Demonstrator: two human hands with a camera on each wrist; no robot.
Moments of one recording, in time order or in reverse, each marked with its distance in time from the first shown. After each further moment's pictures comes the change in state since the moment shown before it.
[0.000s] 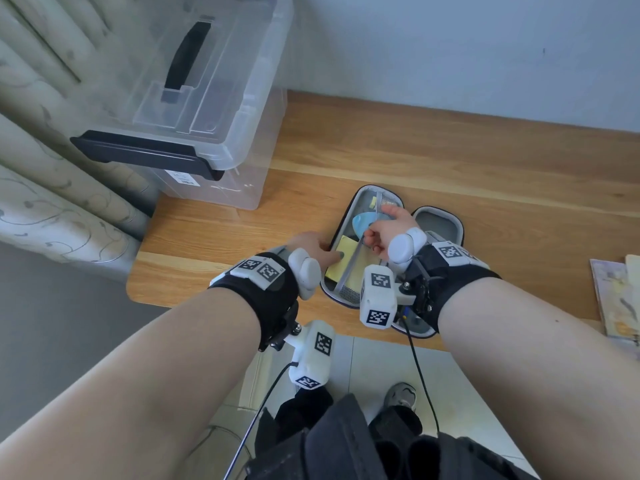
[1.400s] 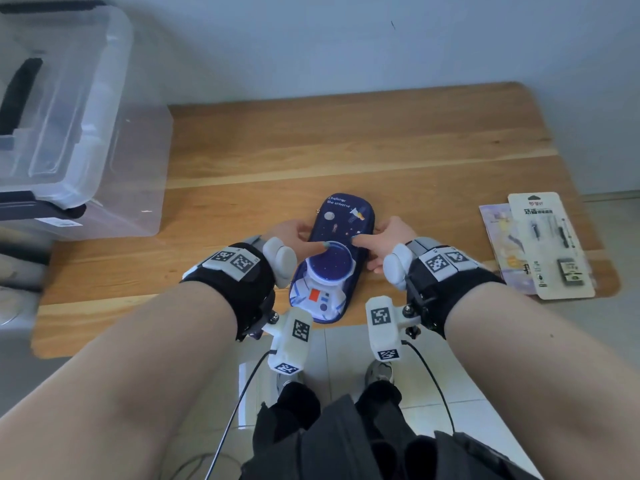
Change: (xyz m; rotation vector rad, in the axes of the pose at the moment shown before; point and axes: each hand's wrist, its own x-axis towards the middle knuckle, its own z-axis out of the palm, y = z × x) left_hand 0.005 -0.026 -0.028 -0.216 0.074 -0.037; right_hand -0.013 -0.010 0.007 -0.631 -0.126 -0.055
